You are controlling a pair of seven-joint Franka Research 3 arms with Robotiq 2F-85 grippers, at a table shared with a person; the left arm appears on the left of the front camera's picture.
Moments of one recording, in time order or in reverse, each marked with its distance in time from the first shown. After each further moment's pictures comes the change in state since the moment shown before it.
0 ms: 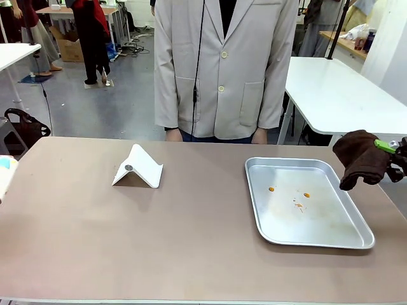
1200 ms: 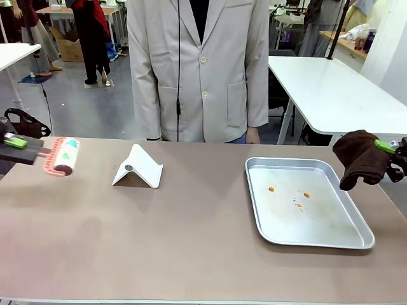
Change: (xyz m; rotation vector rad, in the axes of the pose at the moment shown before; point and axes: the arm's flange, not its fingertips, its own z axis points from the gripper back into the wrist) left arm 0.136 -0.008 -0.073 0.142 0.008 0.035; right arm 0.000 0.000 0.000 0.000 0.000 0.000
